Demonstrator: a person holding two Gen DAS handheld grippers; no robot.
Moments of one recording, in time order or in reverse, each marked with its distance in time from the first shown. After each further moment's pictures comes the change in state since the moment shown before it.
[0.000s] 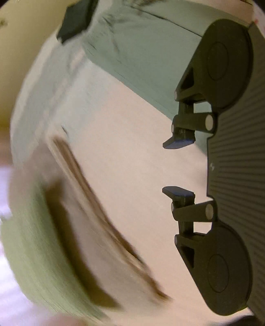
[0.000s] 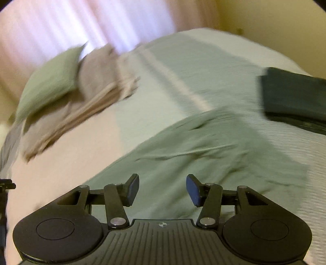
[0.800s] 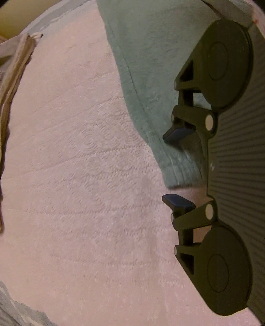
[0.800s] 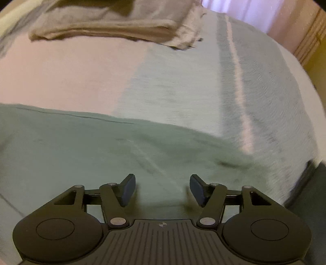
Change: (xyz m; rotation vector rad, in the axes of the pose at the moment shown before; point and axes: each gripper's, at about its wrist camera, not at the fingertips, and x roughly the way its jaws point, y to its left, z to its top) left arm 0.061 0.155 -0.233 -0.490 0.187 0.003; right arm 0.177 -0.003 0.071 -0.714 0.261 -0.067
